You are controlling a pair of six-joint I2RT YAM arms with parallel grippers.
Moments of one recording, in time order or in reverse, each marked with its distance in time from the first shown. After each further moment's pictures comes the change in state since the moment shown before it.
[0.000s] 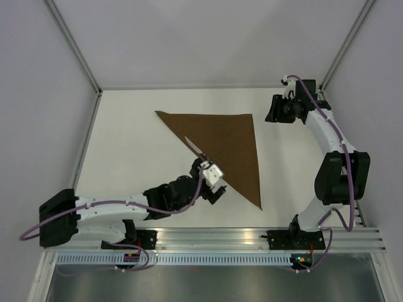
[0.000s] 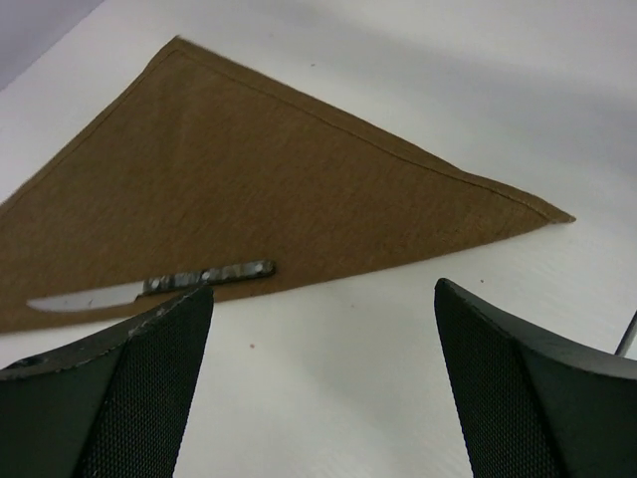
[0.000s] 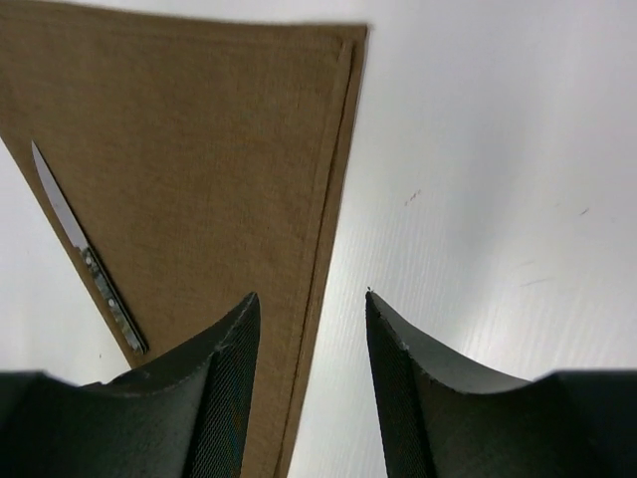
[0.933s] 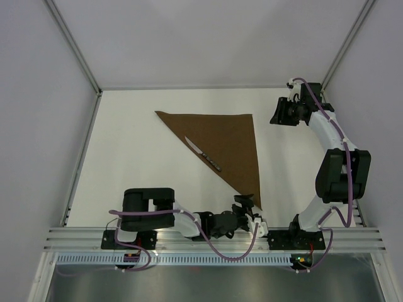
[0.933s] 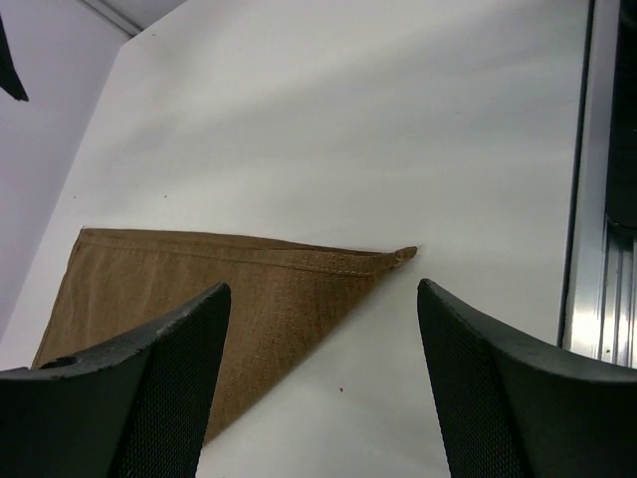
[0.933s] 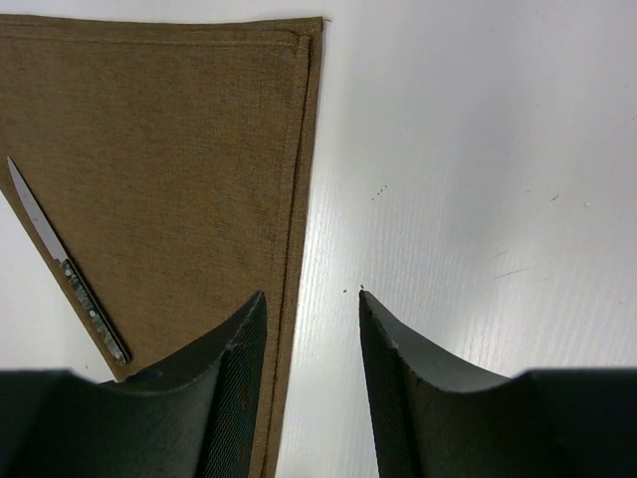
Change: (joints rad) left arm -0.336 0.824 0.169 0.698 -0.090 0.544; right arm -0.061 0.022 -0.059 0.028 -0.019 0.005
